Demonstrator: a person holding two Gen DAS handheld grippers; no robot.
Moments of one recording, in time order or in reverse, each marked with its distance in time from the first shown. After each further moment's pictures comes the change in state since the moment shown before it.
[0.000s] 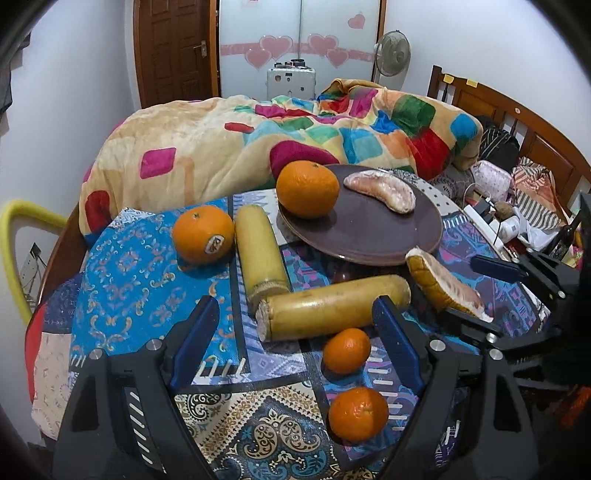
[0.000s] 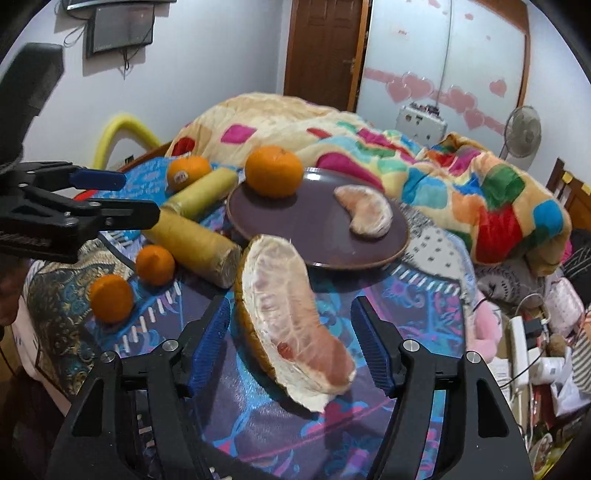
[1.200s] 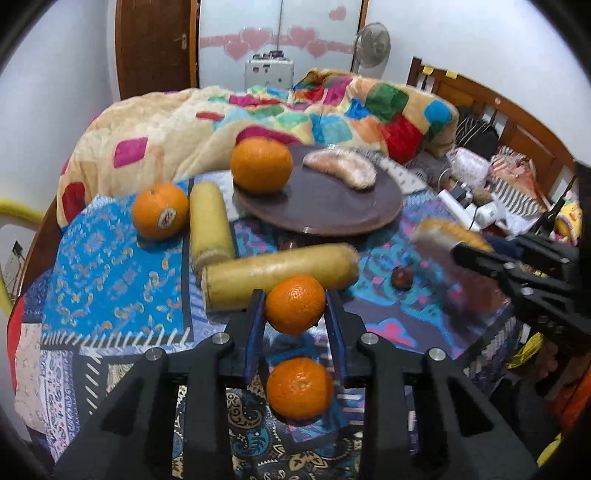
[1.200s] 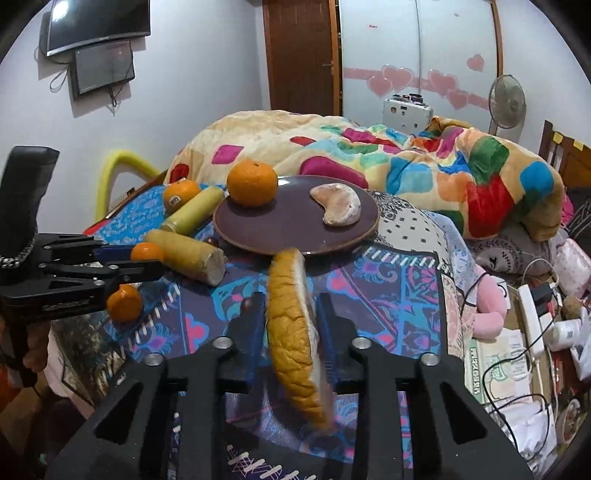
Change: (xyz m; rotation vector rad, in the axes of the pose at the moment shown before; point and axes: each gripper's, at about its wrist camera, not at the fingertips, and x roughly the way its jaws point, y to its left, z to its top) left arm -0.009 -0.027 -0.016 0.014 0.015 -0.085; right arm -0.033 -0.028 -0.012 0.140 -0.060 0.053
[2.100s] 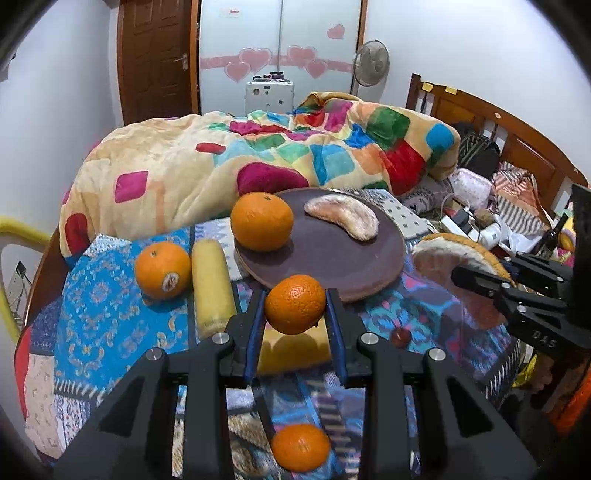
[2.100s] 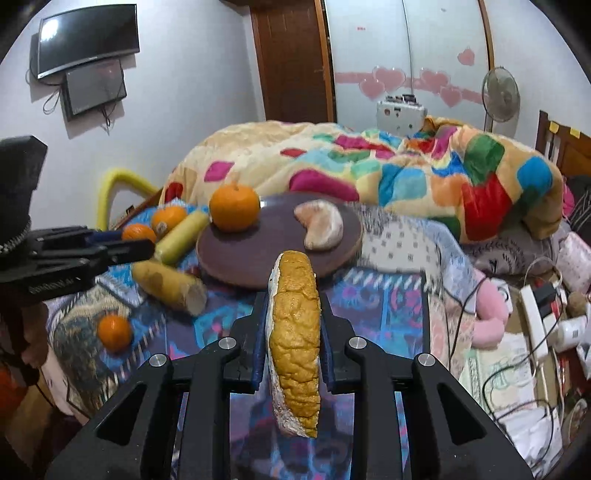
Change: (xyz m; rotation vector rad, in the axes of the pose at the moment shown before) left arm 0.006 -0.001 0.043 0.016 -0.071 0.023; right arm -0.001 -0.020 0.020 0.041 -0.042 0.010
